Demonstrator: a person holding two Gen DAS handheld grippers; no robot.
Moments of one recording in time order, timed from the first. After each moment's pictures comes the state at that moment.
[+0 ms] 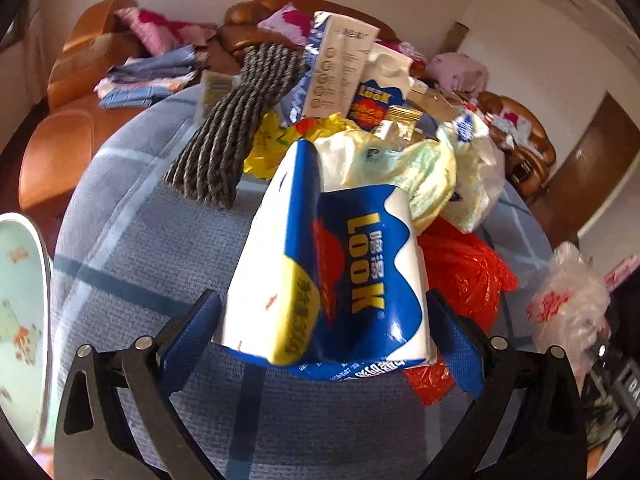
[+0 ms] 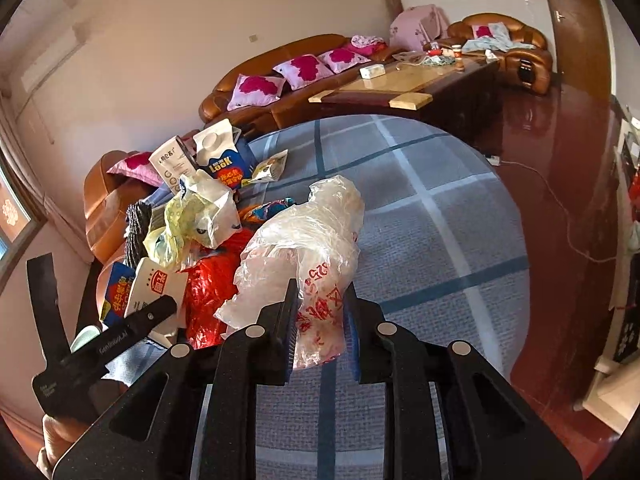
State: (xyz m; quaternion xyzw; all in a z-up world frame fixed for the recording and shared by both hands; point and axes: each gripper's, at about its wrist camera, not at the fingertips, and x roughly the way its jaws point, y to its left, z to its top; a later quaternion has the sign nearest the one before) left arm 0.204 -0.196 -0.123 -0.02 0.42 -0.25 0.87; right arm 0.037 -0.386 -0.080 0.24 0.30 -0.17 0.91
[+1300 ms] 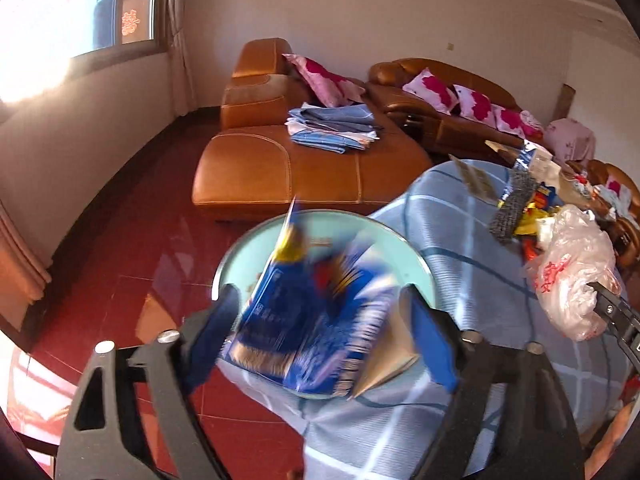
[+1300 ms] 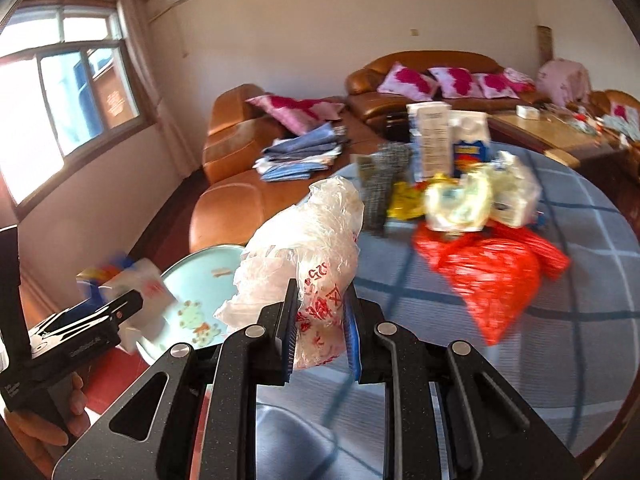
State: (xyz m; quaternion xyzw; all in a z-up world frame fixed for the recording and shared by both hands) left arm 0.123 0.062 -0.064 -0.04 0.35 0.00 0.94; right arm 0.087 -0.162 -0.044 0.10 0.31 0.05 0.95
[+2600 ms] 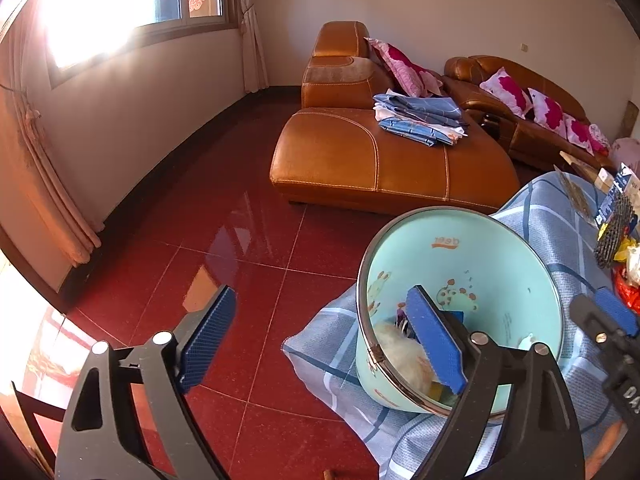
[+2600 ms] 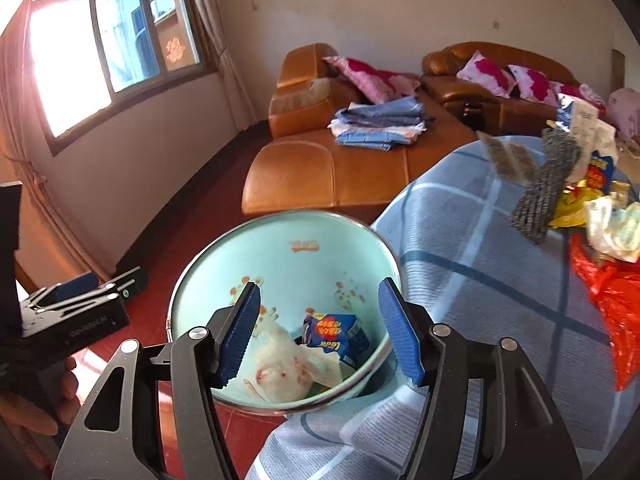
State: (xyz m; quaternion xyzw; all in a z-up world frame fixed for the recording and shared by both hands) left arm 0.143 0.151 -0.092 -0.05 0.38 0.13 0.92; right arm 0.148 -0.060 -0.083 0.04 0.34 0.16 0.93
